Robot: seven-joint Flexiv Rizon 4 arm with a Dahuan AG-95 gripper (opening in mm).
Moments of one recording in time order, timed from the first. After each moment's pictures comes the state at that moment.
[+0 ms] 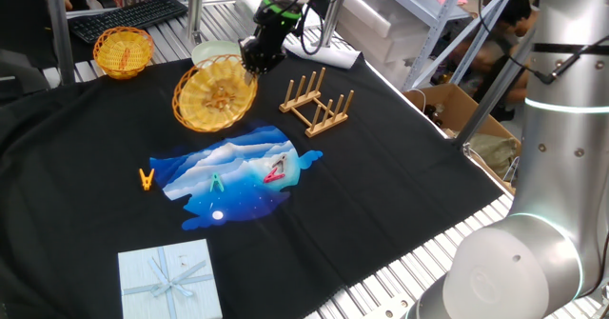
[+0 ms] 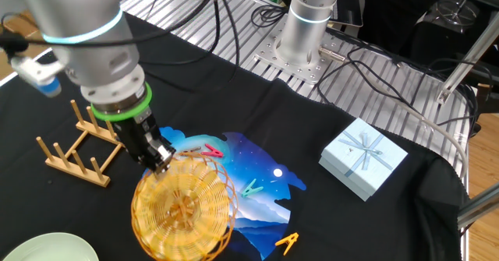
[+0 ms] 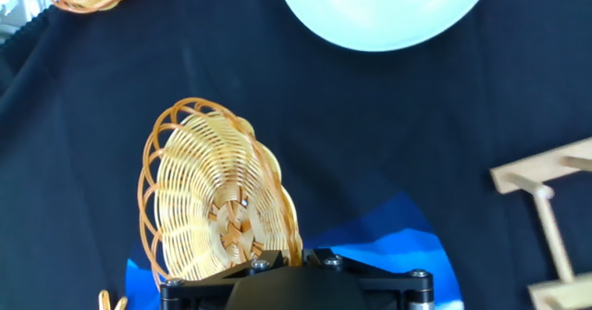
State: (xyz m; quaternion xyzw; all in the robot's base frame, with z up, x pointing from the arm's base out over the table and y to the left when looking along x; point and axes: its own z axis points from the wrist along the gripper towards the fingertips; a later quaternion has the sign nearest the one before) arm 0.677 -0.031 0.158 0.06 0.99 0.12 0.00
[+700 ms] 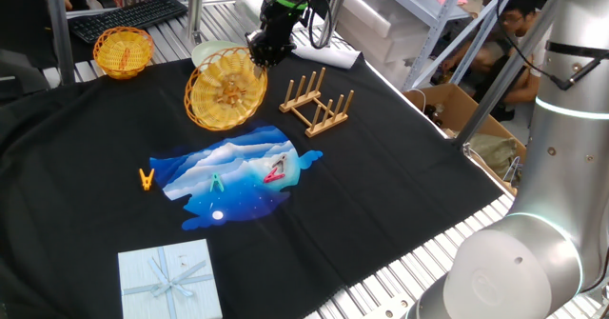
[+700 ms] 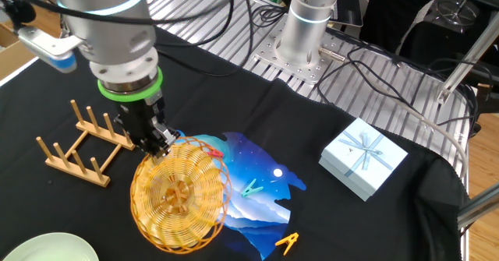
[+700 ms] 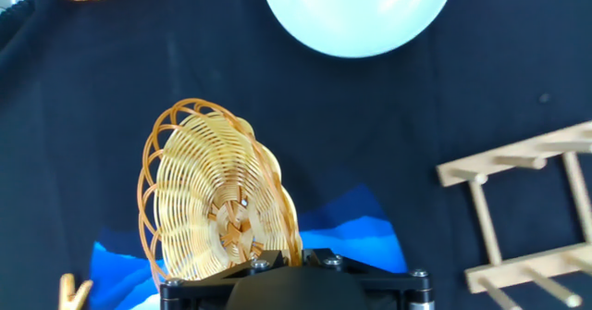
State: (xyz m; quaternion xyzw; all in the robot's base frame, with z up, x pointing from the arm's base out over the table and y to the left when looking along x) arm 0.668 -0.044 0.184 0.04 1.00 0.06 0.02
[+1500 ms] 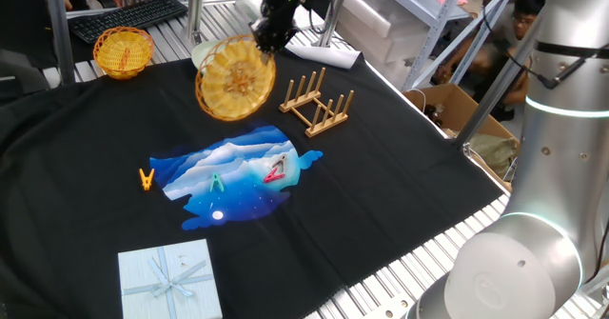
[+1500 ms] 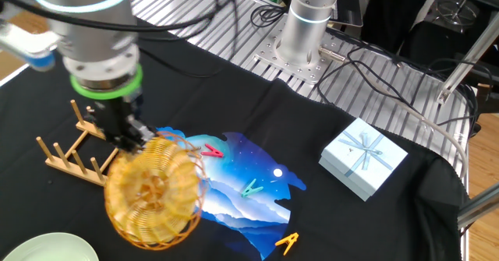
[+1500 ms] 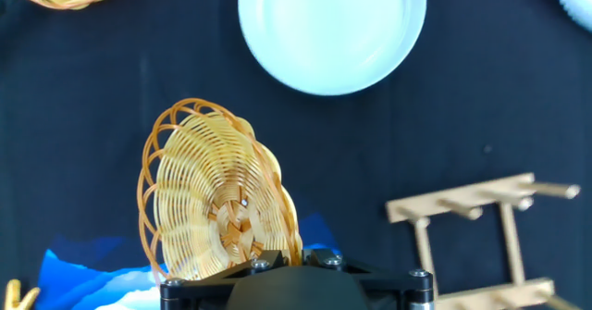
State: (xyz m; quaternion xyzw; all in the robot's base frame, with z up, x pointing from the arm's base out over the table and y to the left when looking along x) arm 0.703 -0.085 0.202 -0.01 1.00 0.02 0.02
